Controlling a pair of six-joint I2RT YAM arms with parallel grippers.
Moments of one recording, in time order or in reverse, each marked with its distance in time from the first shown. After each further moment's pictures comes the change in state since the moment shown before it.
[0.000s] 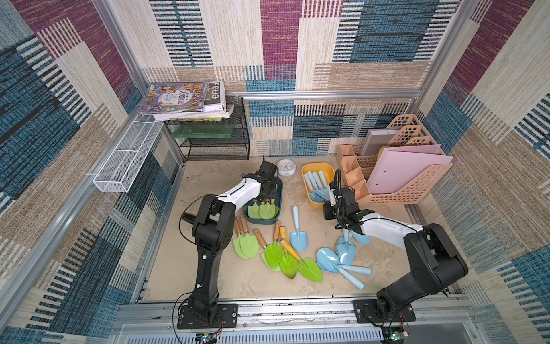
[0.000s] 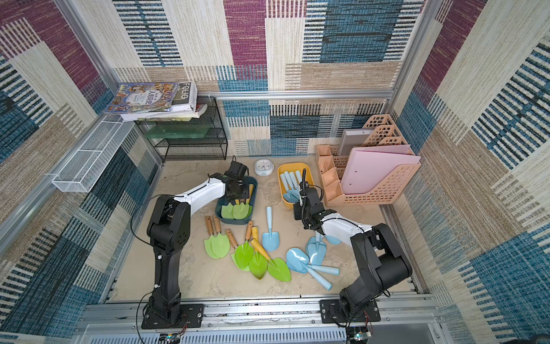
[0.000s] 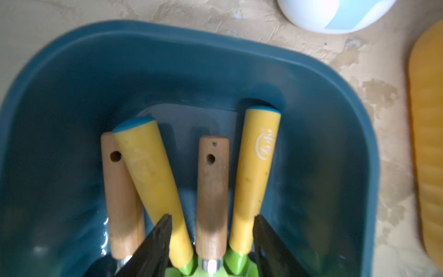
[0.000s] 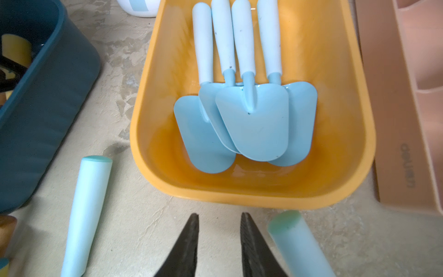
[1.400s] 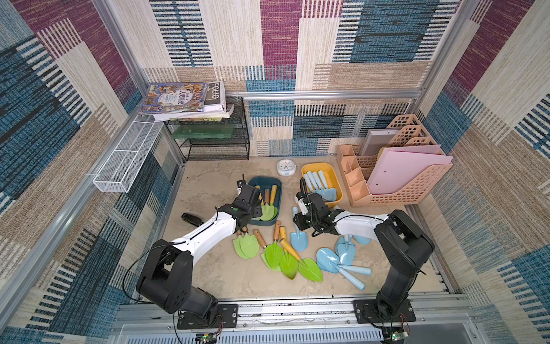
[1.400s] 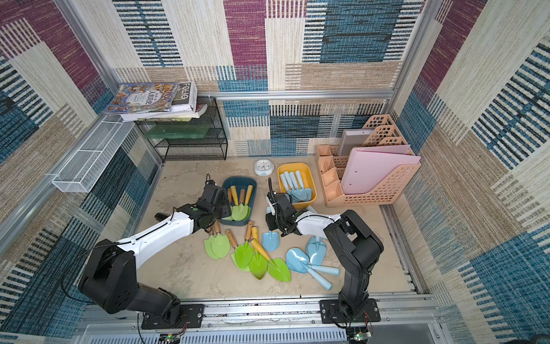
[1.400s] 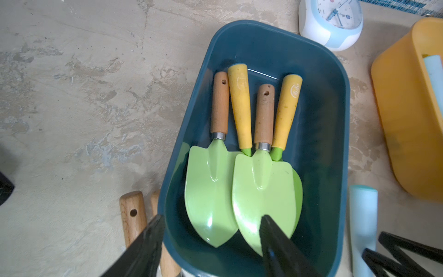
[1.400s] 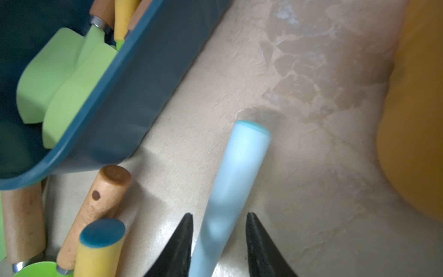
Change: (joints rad) left arm -0.041 -0.626 -0.679 0.232 -0.191 -0.097; right arm 0.250 0.249 0.166 -0.032 -0.139 0.056
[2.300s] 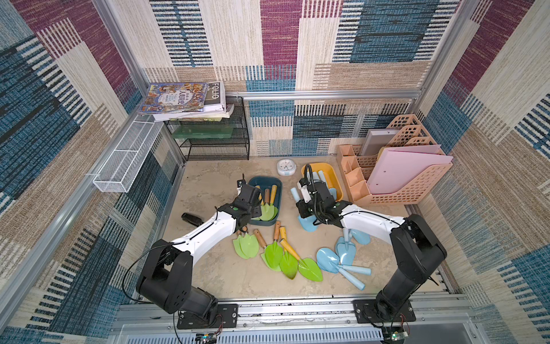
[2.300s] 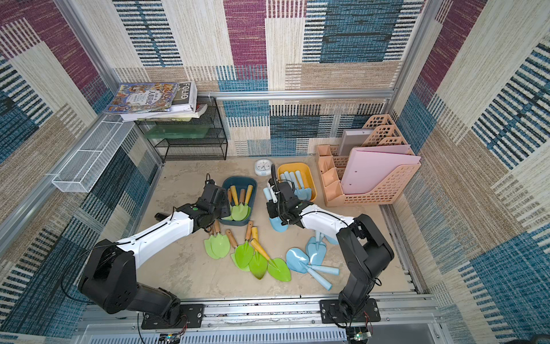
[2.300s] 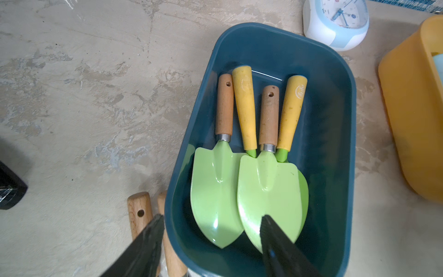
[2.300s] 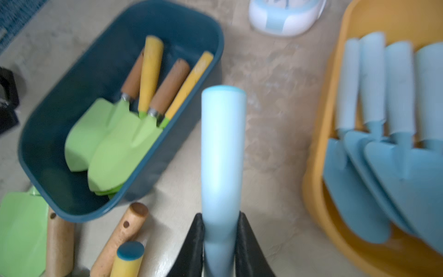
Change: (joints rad) left arm 0.000 0.000 0.005 -0.011 -0.022 0.015; right arm -0.072 -0.118 0.140 -0.080 0.053 -0.072
